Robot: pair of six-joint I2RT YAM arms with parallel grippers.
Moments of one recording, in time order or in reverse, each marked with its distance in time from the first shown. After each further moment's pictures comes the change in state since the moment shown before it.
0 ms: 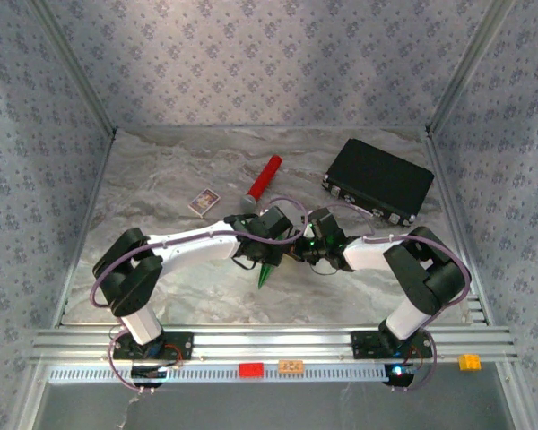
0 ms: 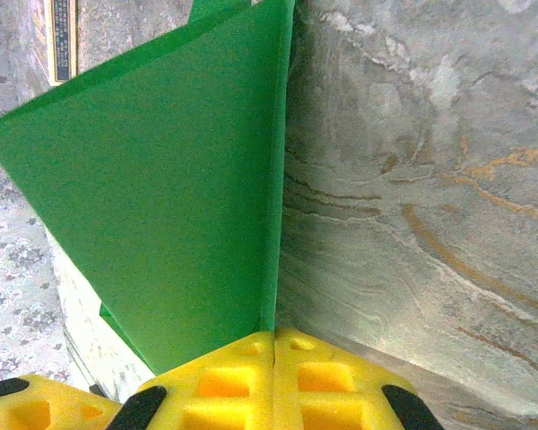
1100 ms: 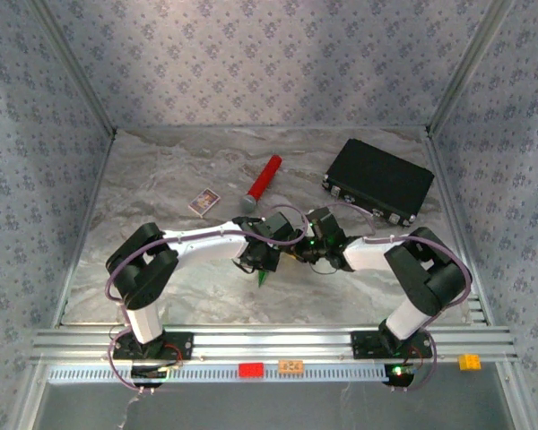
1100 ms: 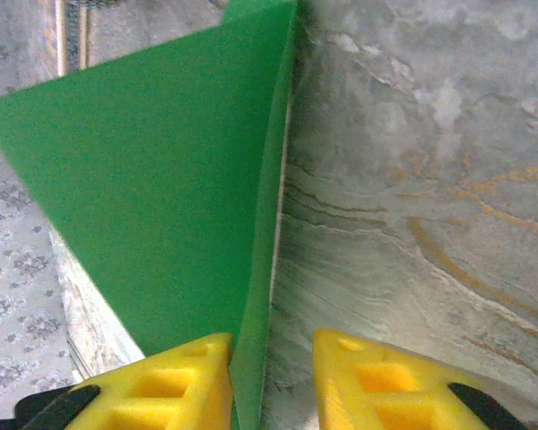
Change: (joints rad) left arm 0.000 0.084 0.006 -0.080 -0.015 -0.064; right arm 0.000 -0.002 0.000 0.010 0.015 0.008
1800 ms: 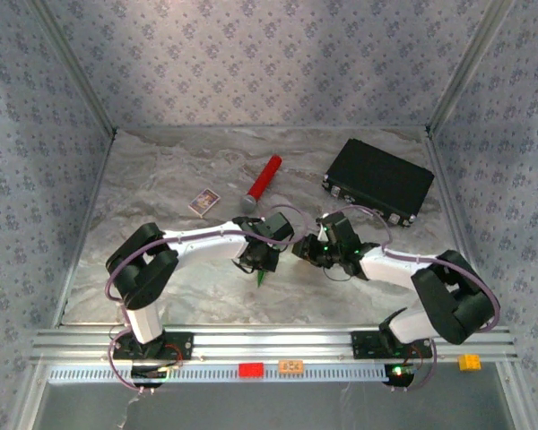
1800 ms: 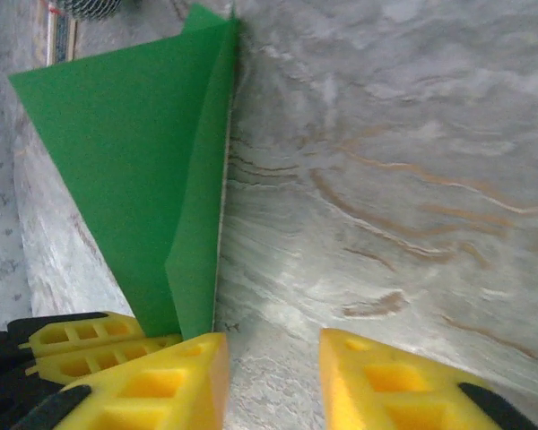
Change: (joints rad) left arm 0.000 0.000 0.000 -0.006 -0.010 0.000; right arm -0.037 -0.201 -0.092 -0.129 0.048 -0.069
